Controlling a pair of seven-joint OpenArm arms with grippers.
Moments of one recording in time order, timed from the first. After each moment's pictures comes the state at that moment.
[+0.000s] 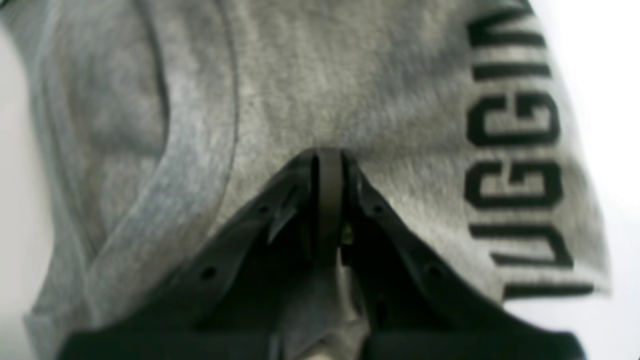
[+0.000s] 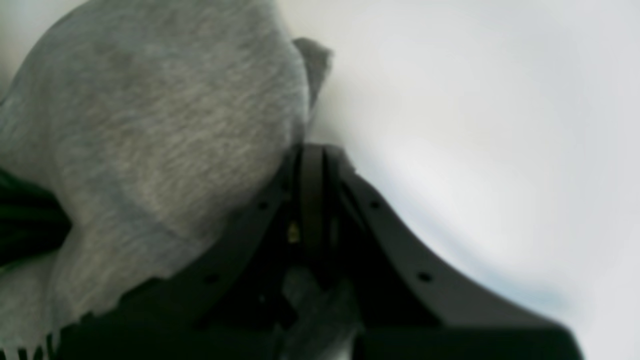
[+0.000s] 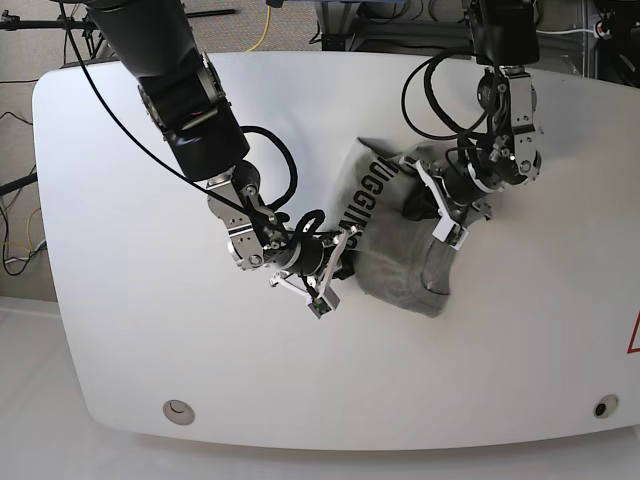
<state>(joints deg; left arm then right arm) -1.3 -5.4 -8.5 78.7 -13.9 -42.3 37.6 27.7 2.6 -28.4 43.8 21.3 19.6 -26.1</state>
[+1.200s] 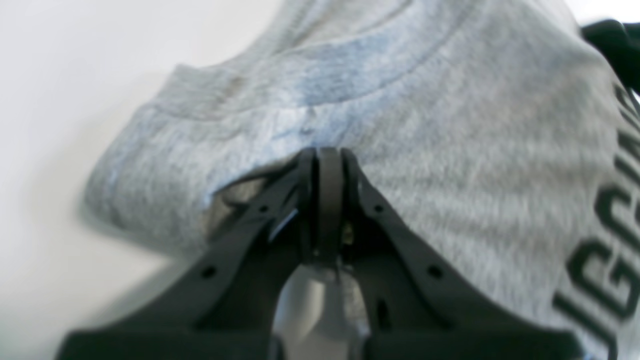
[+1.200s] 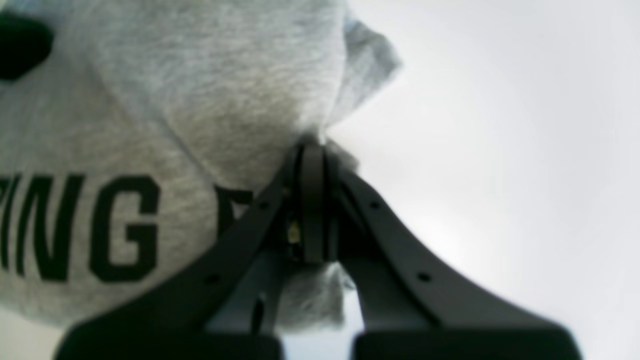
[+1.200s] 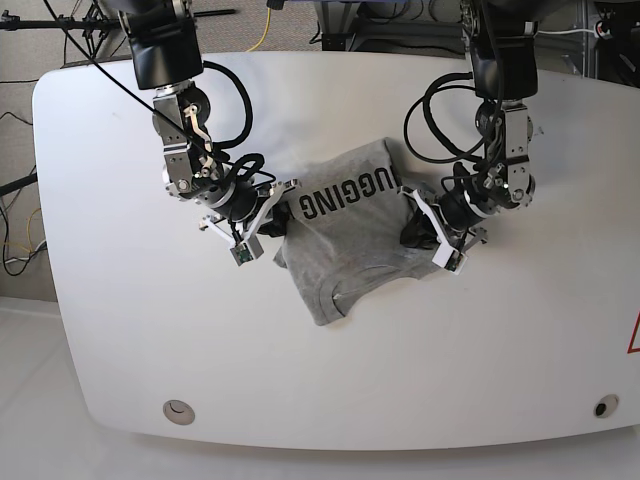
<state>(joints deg) -9.1 -5.5 -8.1 66.8 -9.4 -42.2 28.6 3.8 10.9 -11.2 74.5 19.3 17.8 -34.0</state>
